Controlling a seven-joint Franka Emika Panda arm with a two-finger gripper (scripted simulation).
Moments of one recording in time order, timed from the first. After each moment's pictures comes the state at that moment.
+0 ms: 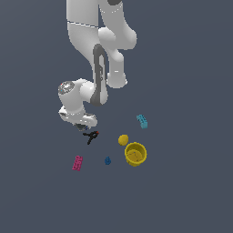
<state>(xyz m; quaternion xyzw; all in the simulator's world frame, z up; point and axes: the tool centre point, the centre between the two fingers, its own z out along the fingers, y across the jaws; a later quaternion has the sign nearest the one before) -0.098 -0.208 0.016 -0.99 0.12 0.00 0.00</state>
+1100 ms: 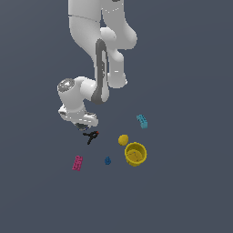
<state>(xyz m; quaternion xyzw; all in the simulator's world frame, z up) -0.090 -0.200 0.034 -0.99 0.12 0.00 0.00</state>
